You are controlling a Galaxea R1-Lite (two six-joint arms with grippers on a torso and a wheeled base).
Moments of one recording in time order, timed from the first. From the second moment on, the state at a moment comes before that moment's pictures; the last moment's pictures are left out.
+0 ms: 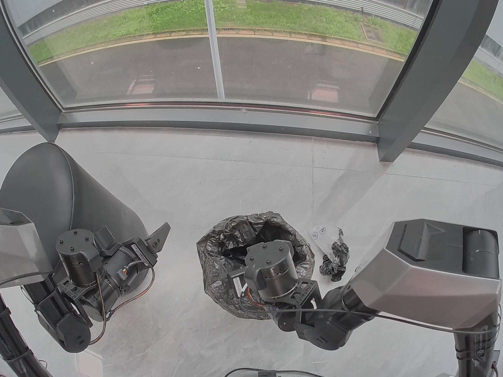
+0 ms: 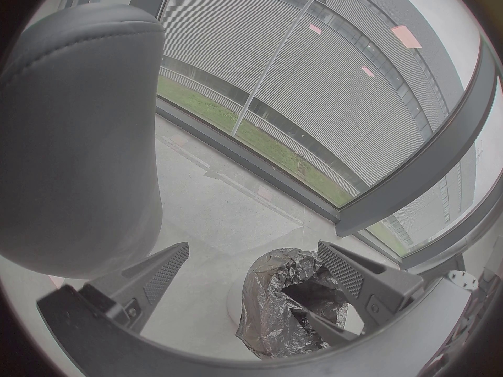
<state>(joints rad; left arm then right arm) -0.34 1.95 -0.22 -1.55 0.13 -0.54 0.90 2.35 -1.07 -0.89 -0.49 0.13</state>
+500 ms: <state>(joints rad) -0.34 1.93 -0.20 -1.55 0.13 -0.54 0.87 2.04 -0.68 -0.90 -0.47 0.12</state>
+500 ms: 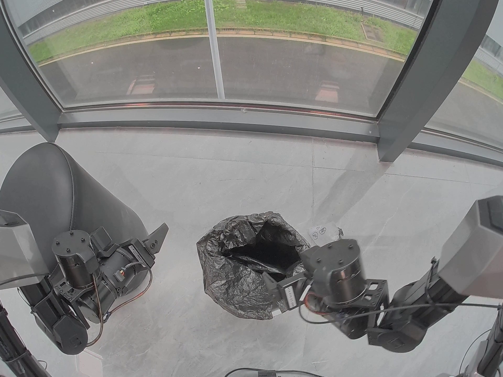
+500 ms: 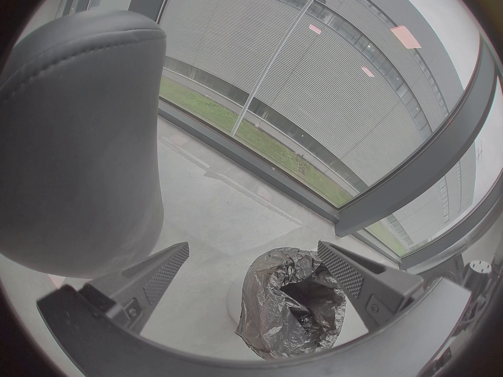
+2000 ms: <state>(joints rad) -0.34 1.97 -0.20 -1.55 0.10 -0.55 0.28 2.53 -1.24 -0.62 -0.12 -0.15</state>
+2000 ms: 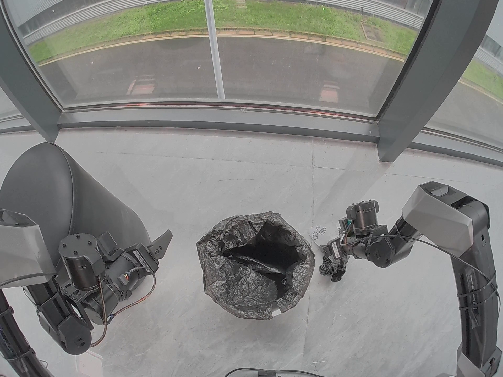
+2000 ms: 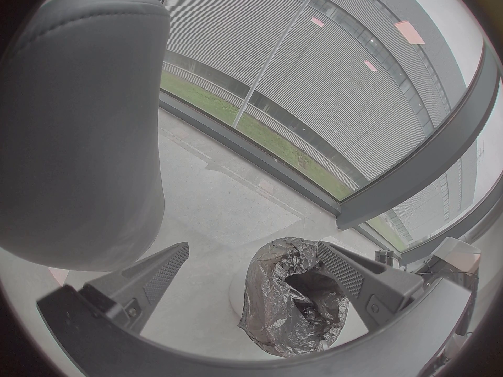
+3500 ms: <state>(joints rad) -0.35 2.05 -0.21 -1.55 0.11 -0.55 0.26 2.79 -1.86 -0.09 -0.12 -0.13</state>
